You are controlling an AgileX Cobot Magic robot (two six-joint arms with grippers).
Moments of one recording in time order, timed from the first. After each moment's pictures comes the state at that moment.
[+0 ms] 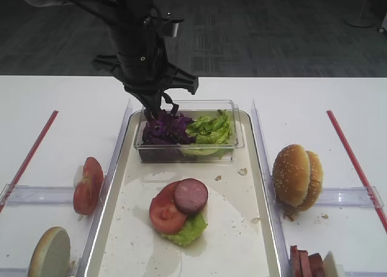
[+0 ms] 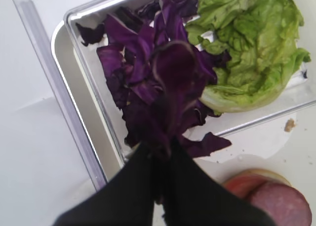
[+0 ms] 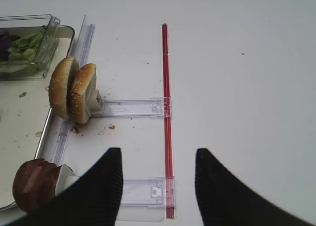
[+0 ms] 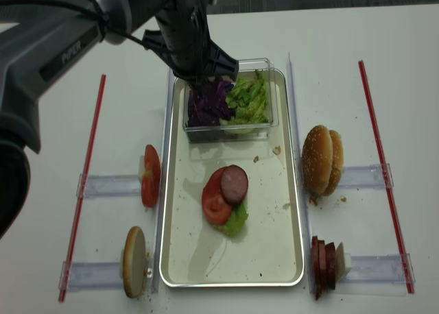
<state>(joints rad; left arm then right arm) -0.55 1.96 -1.70 0.11 1.09 -0.26 -0.03 -0.02 -0.48 0.08 1.13 -0.01</state>
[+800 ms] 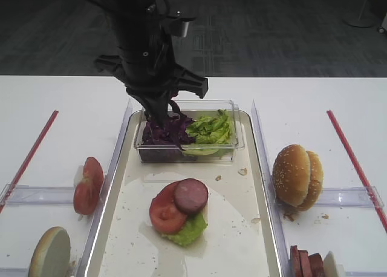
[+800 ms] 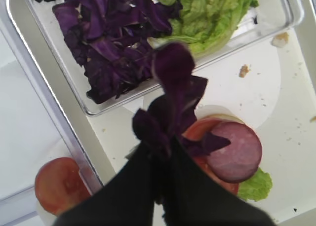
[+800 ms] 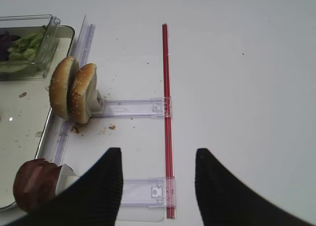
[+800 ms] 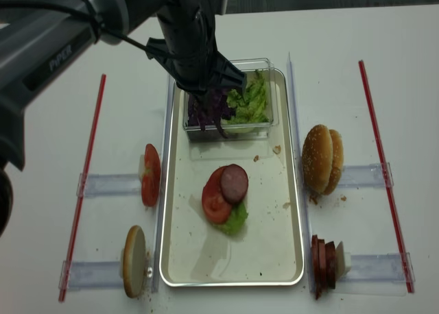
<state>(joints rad) -0.61 1.90 -1.70 0.04 1.22 -0.23 -0.03 -0.02 -0.48 0.08 1.13 -0.01</state>
